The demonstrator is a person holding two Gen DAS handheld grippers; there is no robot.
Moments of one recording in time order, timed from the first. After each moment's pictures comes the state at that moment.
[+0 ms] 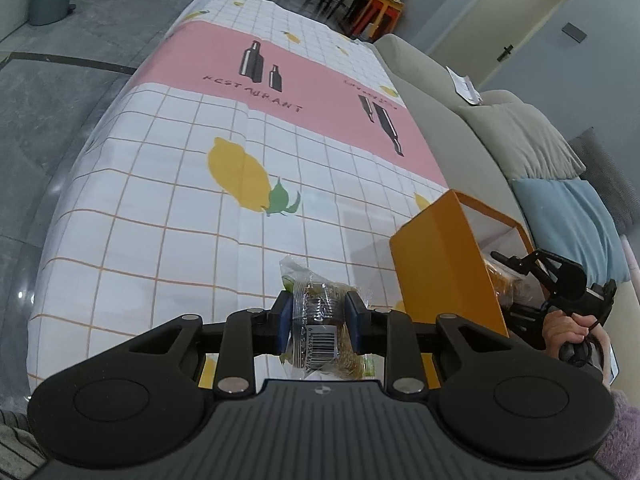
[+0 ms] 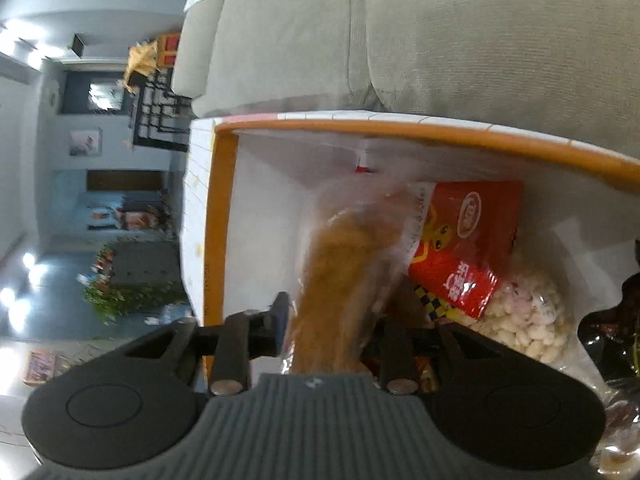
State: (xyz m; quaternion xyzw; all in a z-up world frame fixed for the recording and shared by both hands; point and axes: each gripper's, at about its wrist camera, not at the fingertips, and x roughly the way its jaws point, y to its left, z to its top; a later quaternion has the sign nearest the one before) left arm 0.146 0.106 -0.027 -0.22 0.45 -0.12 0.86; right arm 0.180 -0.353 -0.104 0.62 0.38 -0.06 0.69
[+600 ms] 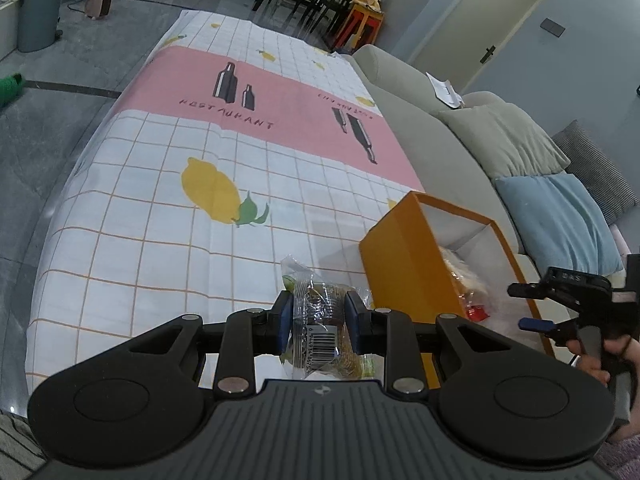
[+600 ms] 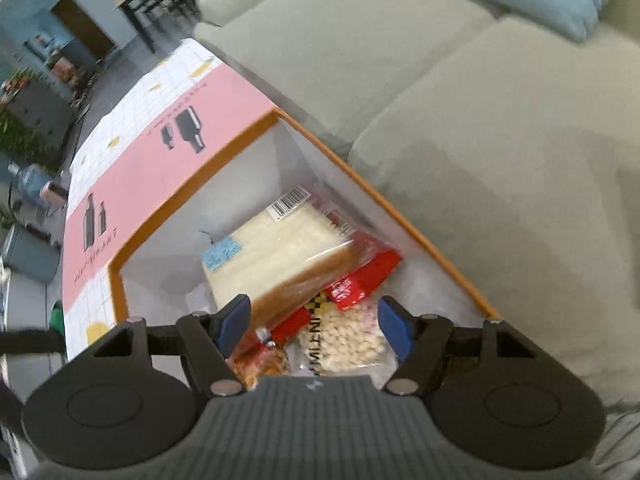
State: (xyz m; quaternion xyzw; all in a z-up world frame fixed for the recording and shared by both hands) left arm 0.125 0.076 0.003 -0.19 0.42 -0.13 0.88; right arm 0.134 -0.335 0.006 0.27 0.48 -0.09 0.83
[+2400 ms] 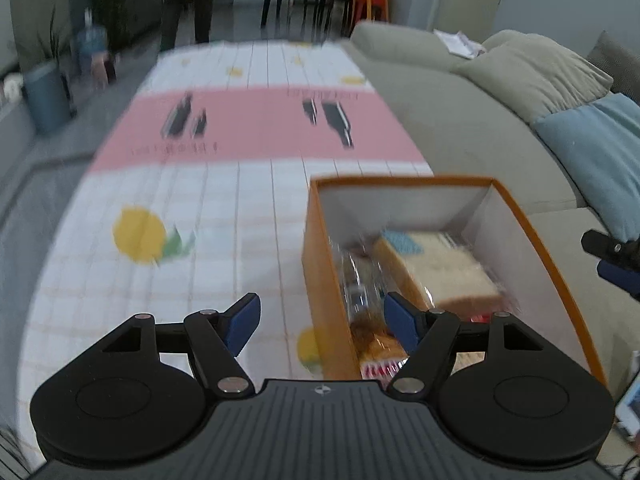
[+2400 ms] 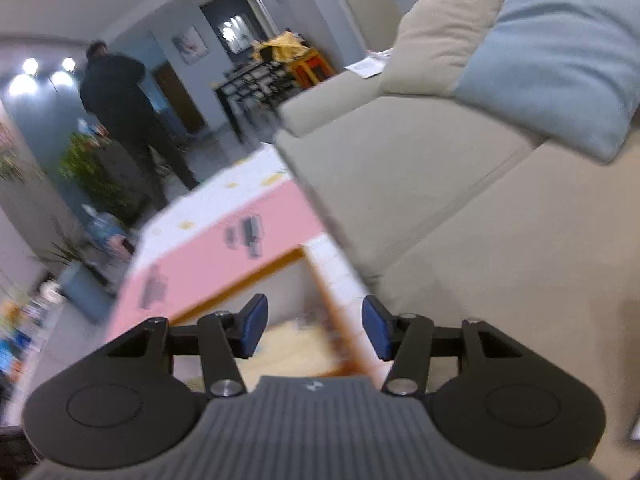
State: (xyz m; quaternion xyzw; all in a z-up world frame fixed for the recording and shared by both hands) left arm 0.160 -0.109 0.011 -0.04 0.44 -0.04 0.89; right arm 0.113 -0.392 0.021 0.23 0.31 -0.03 0.92
